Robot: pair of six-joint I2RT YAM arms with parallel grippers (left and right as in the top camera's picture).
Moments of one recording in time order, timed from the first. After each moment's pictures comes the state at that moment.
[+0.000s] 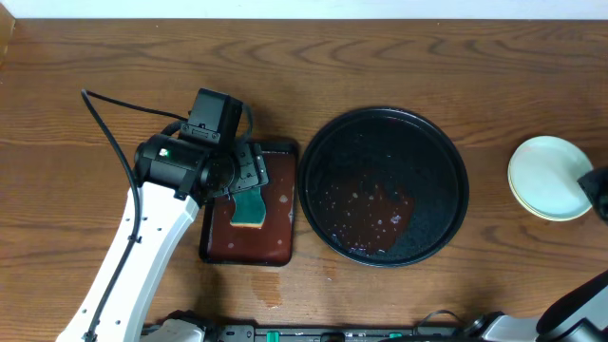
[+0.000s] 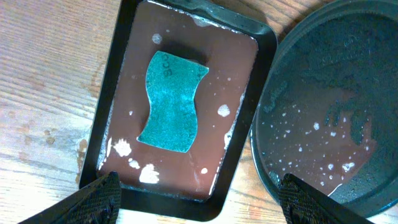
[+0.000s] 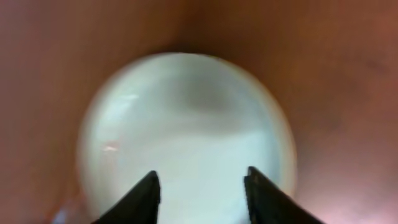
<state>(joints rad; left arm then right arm) -0.31 1.34 1.31 -1.20 0.02 -0.56 -0.78 1.56 1.00 -0.43 -0.25 0.34</state>
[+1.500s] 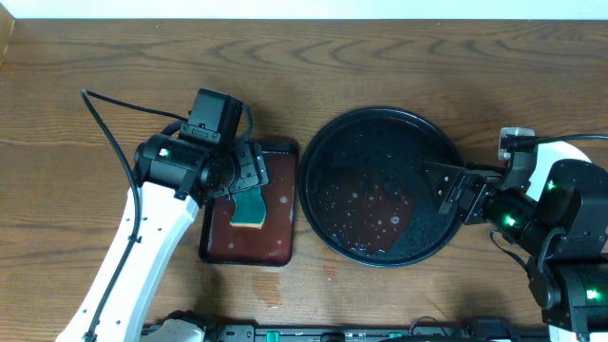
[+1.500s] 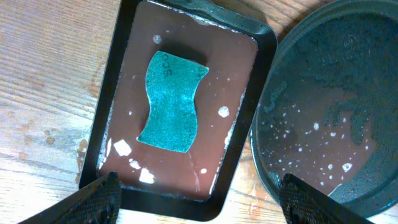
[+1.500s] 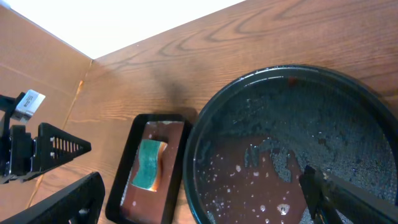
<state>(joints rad) -0.31 1.34 1.31 -1.20 0.02 -0.56 0.05 0.81 1.00 -0.77 -0.48 0.39</state>
